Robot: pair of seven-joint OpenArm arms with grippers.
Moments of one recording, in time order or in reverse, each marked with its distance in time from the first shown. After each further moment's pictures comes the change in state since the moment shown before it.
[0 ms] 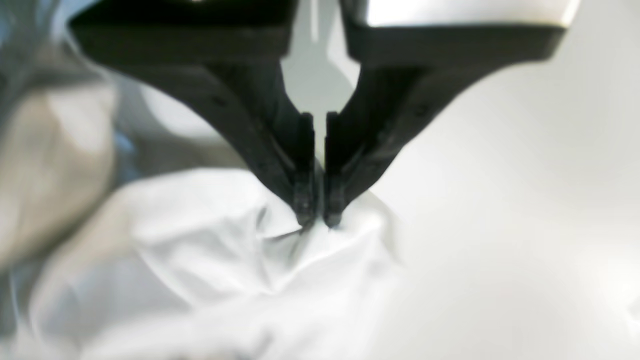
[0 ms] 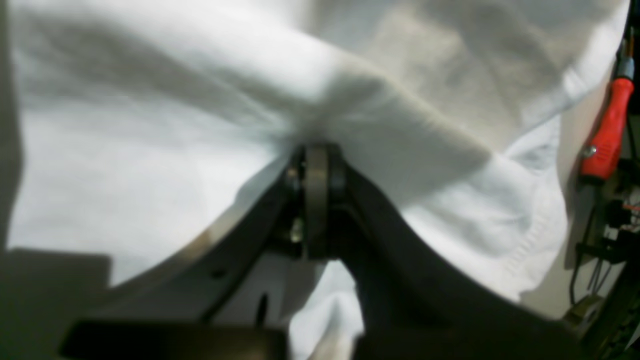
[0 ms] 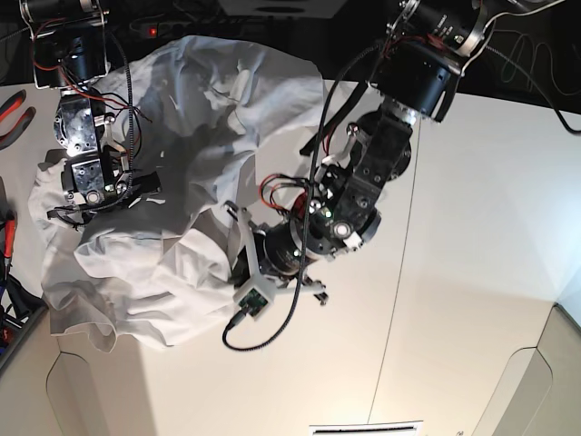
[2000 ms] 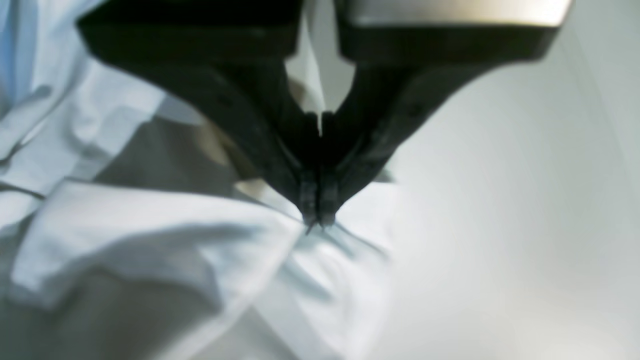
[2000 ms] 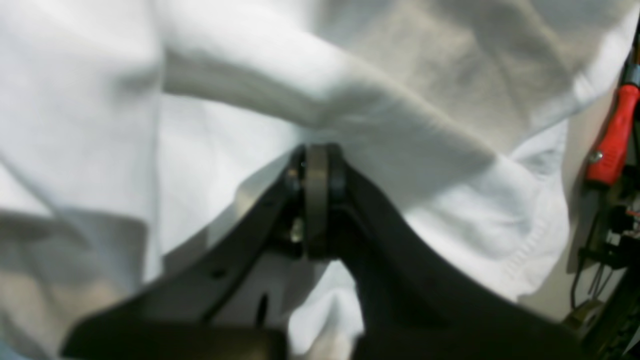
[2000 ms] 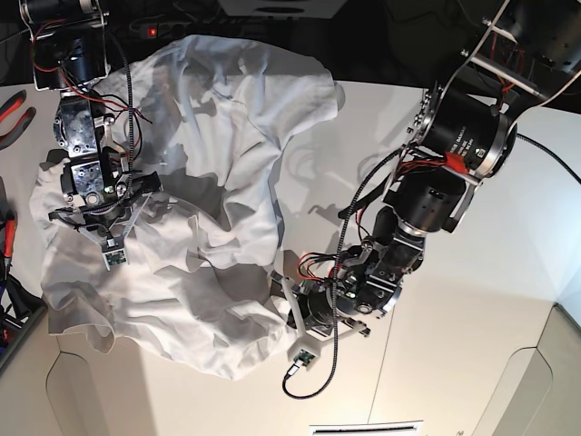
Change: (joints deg) left arm -21.7 -0.9 0.0 -41.6 -6.6 3.8 -9.8; right arm -0.7 0.0 0.0 0.0 0.2 1.7 -1.6
